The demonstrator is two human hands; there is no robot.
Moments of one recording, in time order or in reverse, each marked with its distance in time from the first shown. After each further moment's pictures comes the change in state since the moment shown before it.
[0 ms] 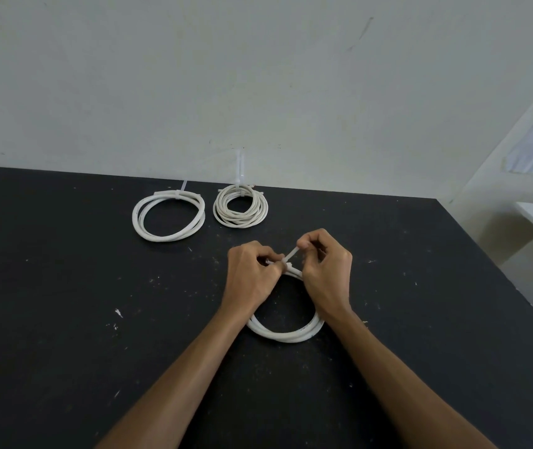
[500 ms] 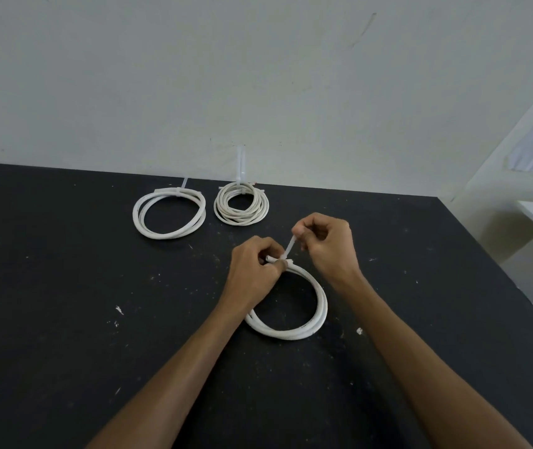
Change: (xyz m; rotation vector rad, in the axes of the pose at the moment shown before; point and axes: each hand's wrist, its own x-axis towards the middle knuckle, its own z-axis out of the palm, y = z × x) left_hand 0.003 -0.005 -0.002 -0.040 -0.110 0.008; right_hand 0.039 -0.017 -0.014 -0.026 -0.231 0.071
